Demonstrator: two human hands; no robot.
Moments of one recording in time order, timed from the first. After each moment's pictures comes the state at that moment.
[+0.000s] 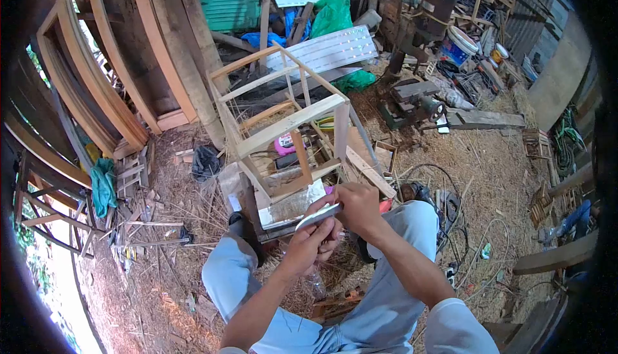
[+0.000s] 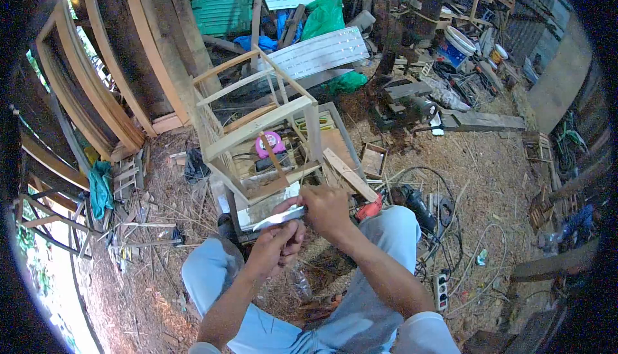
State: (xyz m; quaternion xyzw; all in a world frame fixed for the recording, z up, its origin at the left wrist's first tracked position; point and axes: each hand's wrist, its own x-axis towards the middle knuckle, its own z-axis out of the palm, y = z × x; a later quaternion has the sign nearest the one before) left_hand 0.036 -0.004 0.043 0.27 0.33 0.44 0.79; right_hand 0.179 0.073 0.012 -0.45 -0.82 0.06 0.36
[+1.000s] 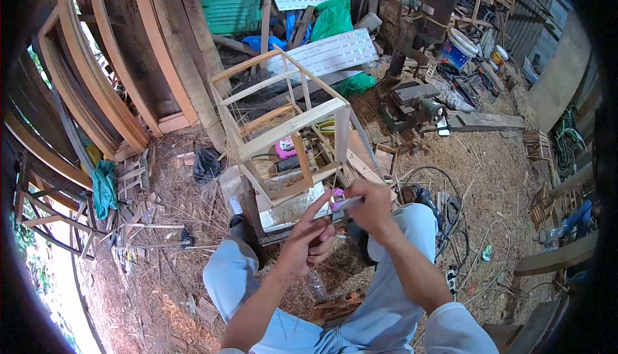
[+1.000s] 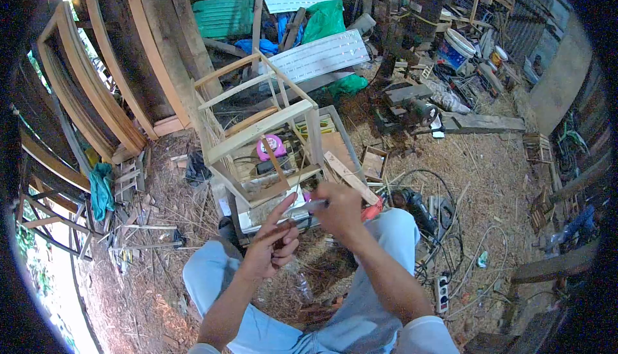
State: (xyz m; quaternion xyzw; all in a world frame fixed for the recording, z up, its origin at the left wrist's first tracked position) left_hand 0.026 0.000 0.044 0.26 0.27 0.46 0.81; right_hand 0.188 0.074 0.020 -0.45 -0.73 0.15 0.50
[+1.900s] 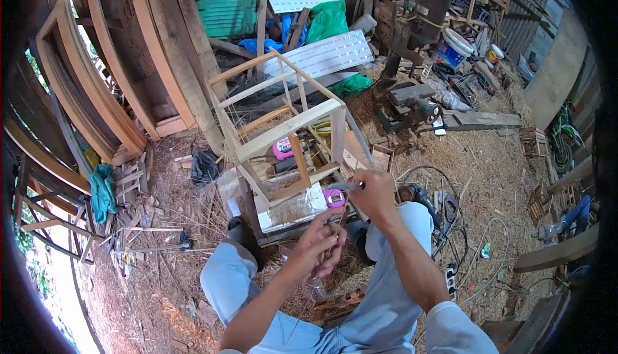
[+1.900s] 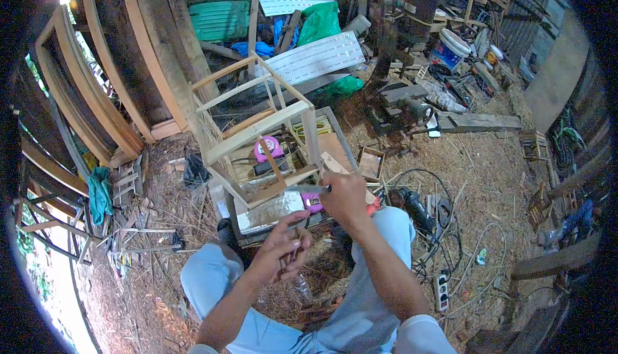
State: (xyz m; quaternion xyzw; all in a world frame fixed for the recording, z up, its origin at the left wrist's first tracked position) left_hand 0.037 -0.012 0.046 0.36 0.28 0.39 0.80; right_hand 0.204 0.092 0.022 -0.56 -0.73 0.07 0.38
